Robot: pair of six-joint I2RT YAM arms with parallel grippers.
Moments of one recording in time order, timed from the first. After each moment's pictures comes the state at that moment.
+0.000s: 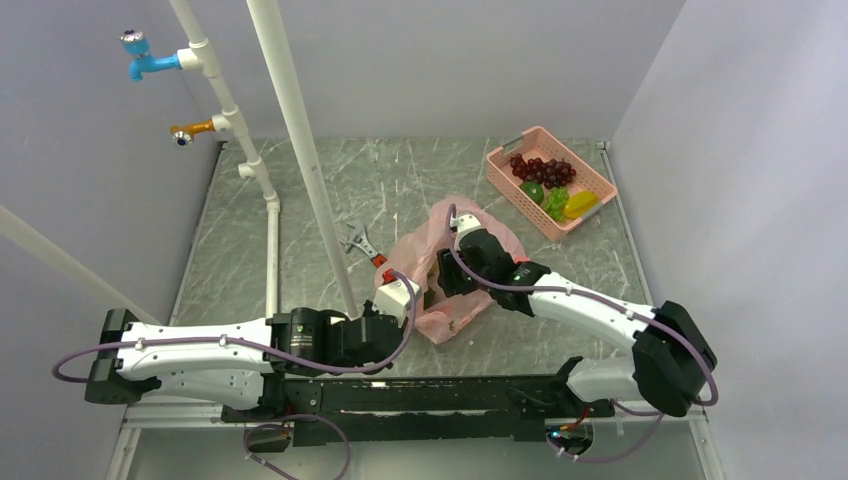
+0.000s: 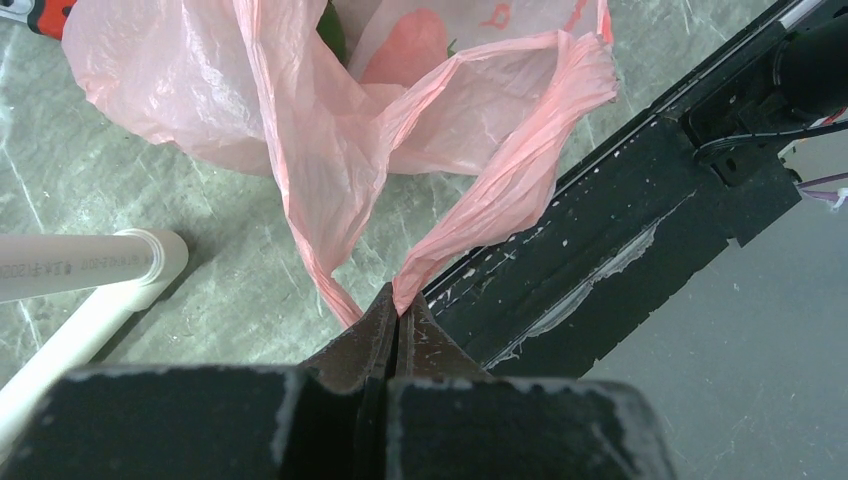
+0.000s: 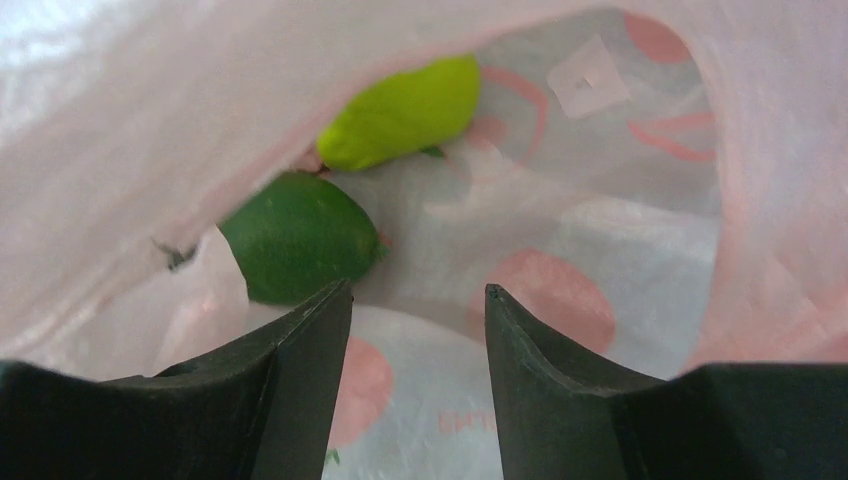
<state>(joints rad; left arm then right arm) -1.48 1.04 0.92 -0.70 -0.50 -0.69 0.79 1.25 0.74 -0.22 0.10 0.33</state>
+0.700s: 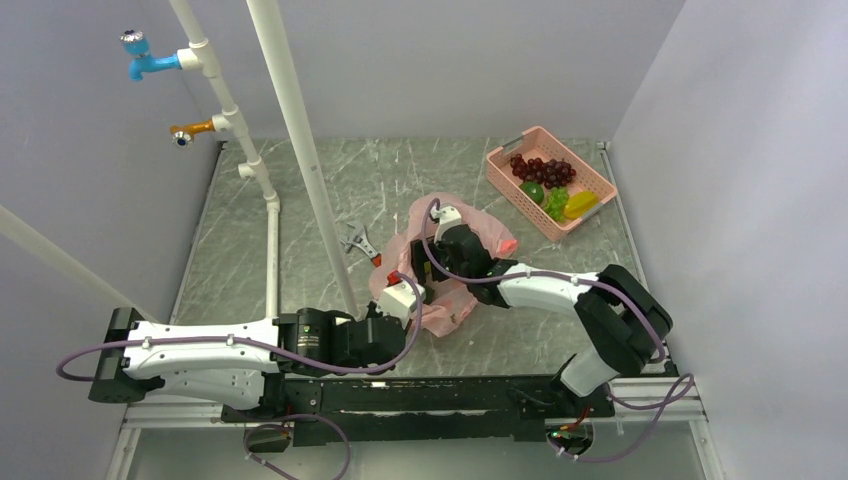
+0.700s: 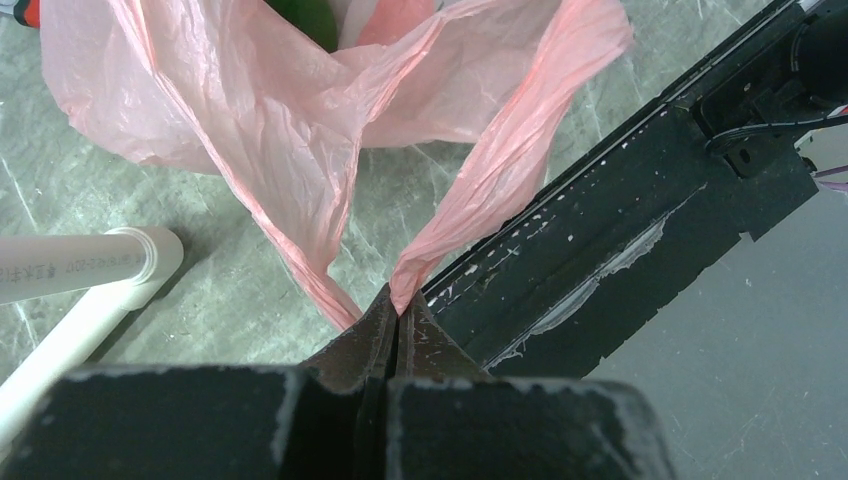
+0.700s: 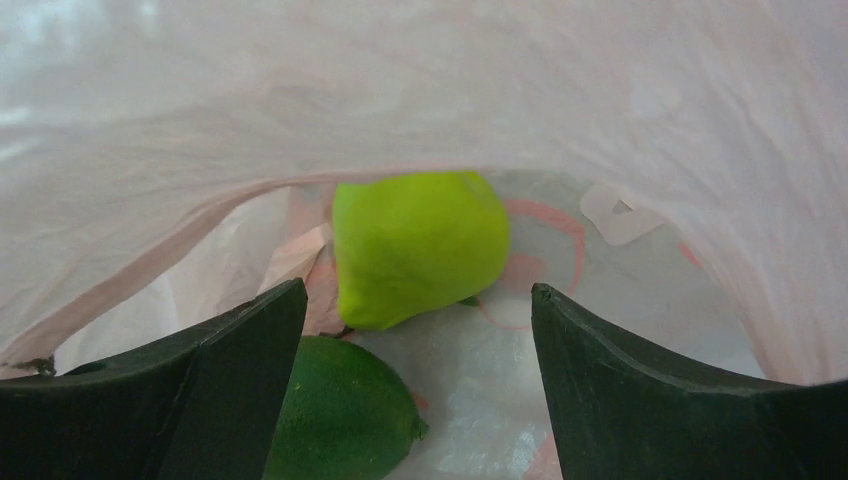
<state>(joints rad) -1.48 1.06 0.92 -0.69 -0.50 -0.69 0.79 1.53 0.75 0.23 0.09 0.35</state>
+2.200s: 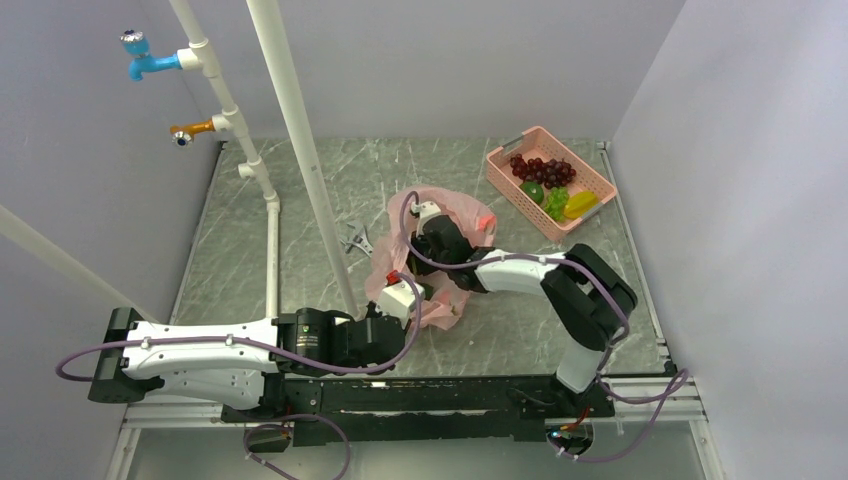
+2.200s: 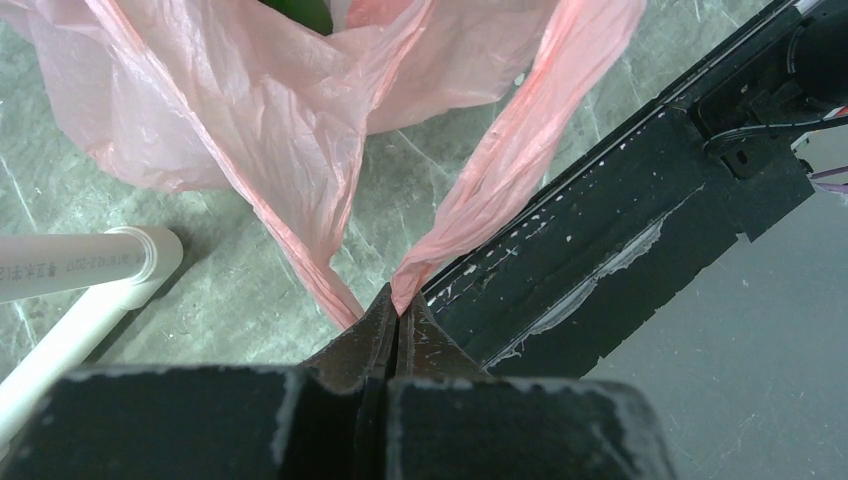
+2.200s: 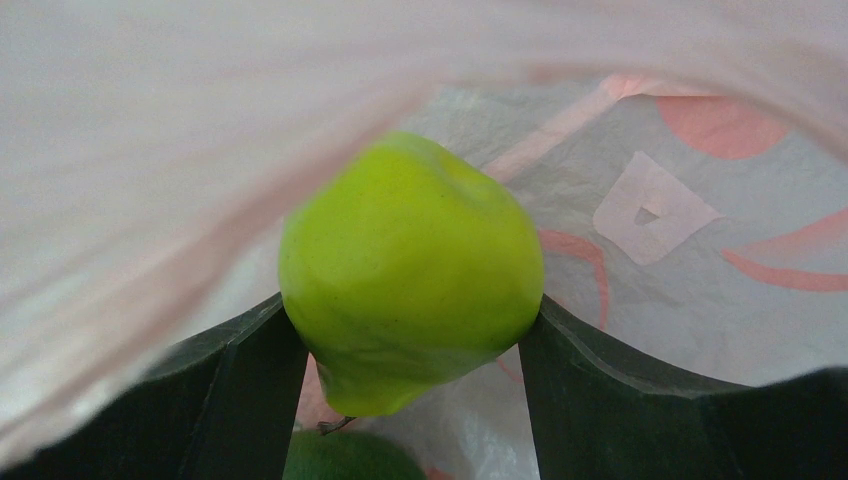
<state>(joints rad) -1.48 1.06 0.92 -0.69 -0.49 -0.69 0.79 1.77 0.93 0.22 0.02 0.33</state>
